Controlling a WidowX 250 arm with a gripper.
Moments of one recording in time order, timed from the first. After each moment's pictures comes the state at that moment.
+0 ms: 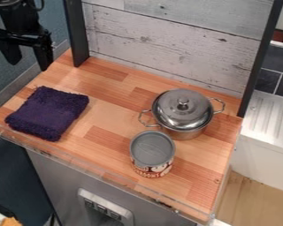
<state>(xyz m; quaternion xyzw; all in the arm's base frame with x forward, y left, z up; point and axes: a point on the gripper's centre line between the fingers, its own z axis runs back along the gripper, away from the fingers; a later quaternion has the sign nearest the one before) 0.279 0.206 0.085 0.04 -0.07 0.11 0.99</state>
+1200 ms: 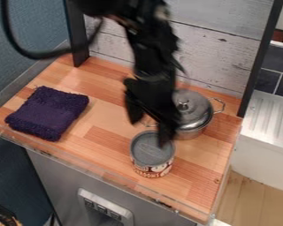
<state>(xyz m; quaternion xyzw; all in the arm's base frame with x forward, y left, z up) 0.269 -0.043 0.050 0.00 -0.06 -0.19 0.98</state>
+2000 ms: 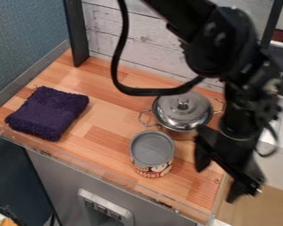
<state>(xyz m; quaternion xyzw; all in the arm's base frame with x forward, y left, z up) 0.264 -0.129 0.015 0.00 -0.04 -0.21 0.98</state>
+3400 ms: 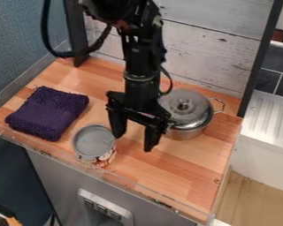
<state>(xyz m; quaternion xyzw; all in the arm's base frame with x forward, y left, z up) 0.266 0.005 0.020 -0.01 0.07 -0.02 1.00</state>
